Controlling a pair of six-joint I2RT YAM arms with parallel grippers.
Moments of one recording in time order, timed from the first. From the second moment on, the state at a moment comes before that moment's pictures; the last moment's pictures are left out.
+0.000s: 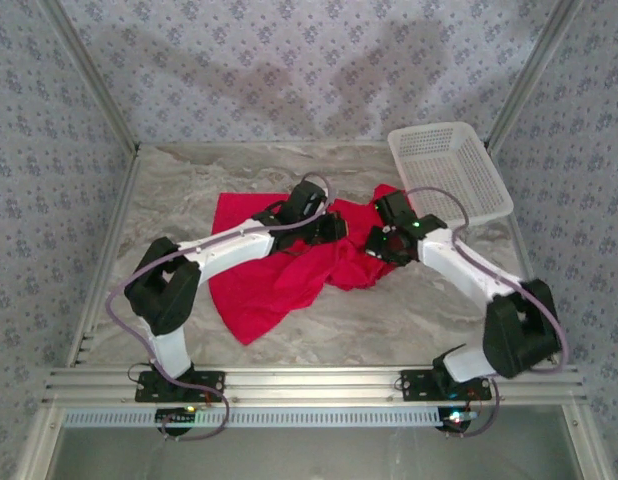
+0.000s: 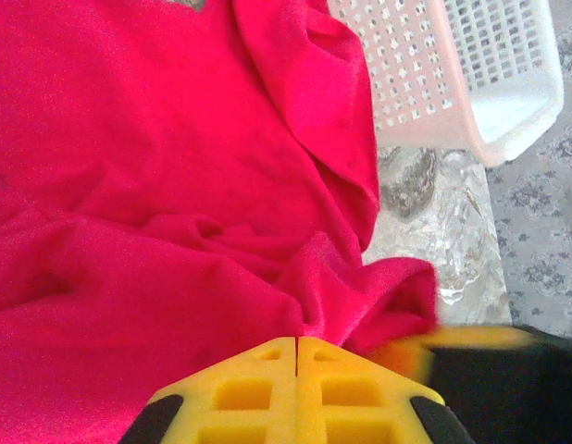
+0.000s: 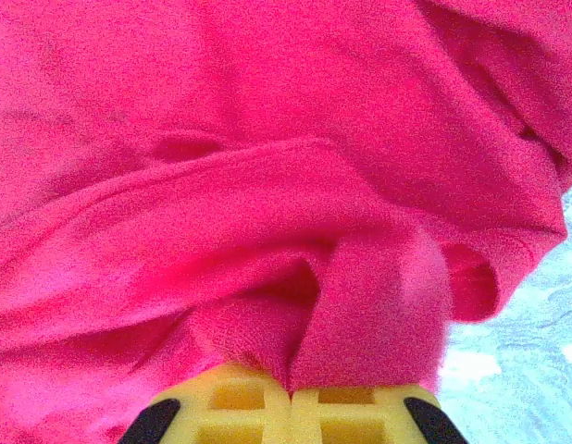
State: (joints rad) left arm -0.78 1.81 1.30 -0.17 0.25 -0.81; right arm 0.44 1.37 1.02 -0.70 -0.05 0.74
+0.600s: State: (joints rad) left arm -0.71 1.88 1.35 -0.20 0.28 -0.78; right arm 0.25 0.89 0.58 -0.47 -0.32 0.71
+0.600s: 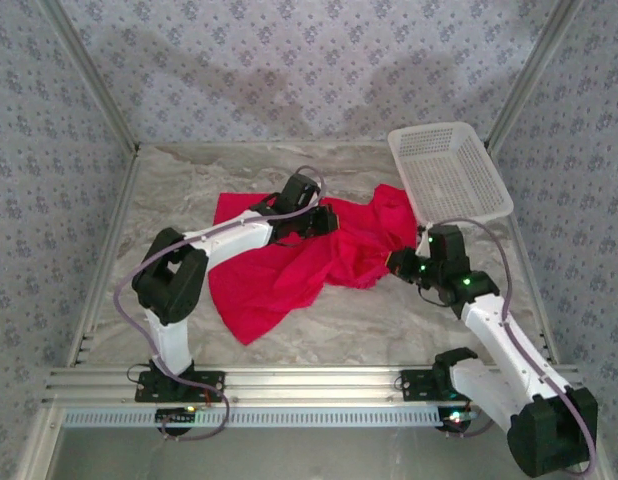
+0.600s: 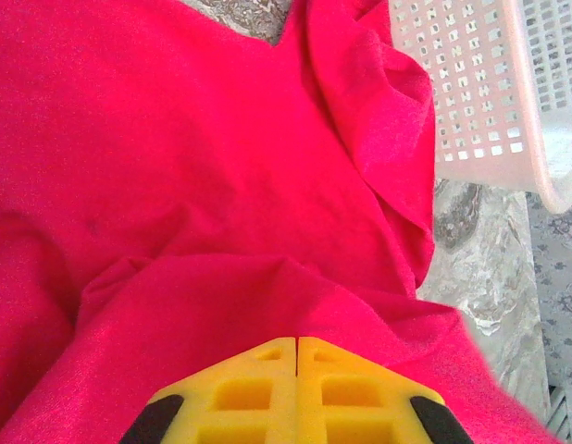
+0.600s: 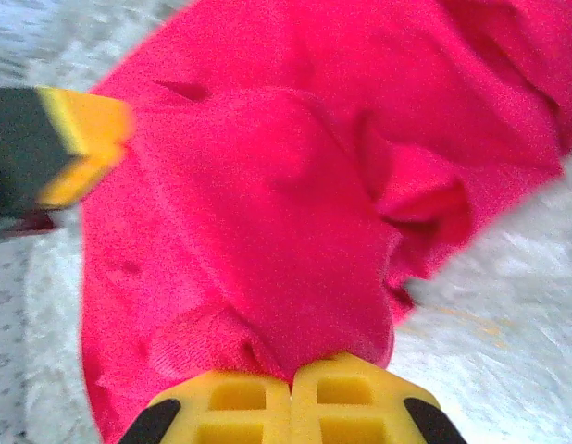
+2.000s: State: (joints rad) left arm -0.77 1.88 1.35 -0.19 0.28 -0.80; right arm 0.42 1.22 1.15 -0.79 -0.12 0.61
